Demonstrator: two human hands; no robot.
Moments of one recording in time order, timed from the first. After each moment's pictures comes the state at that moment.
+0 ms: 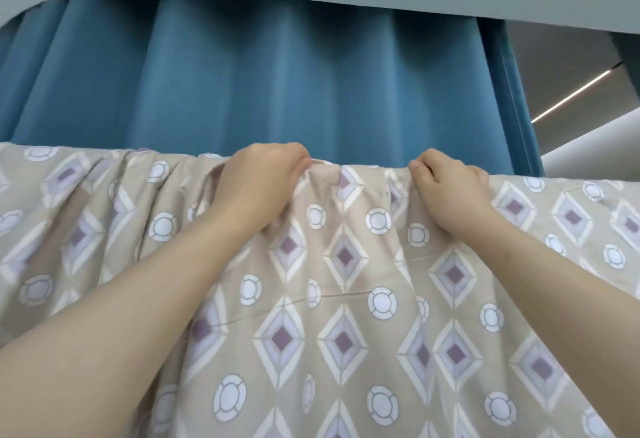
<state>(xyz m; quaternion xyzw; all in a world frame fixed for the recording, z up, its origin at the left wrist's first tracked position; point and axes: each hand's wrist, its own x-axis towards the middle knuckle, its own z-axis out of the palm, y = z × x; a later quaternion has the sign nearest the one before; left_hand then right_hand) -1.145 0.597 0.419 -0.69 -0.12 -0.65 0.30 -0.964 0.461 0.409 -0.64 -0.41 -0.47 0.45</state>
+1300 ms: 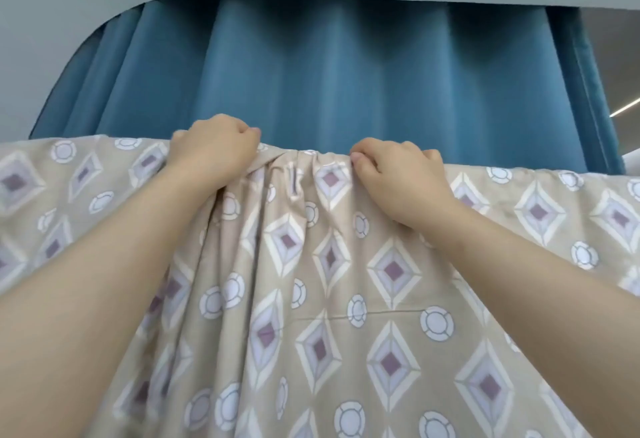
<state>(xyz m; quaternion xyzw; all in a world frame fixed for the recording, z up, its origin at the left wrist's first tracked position) -1.239 0.636 0.438 -0.68 -0.36 -0.62 0.15 -1.061 0.527 0.418 -0.58 -0.53 -0.51 0.35</state>
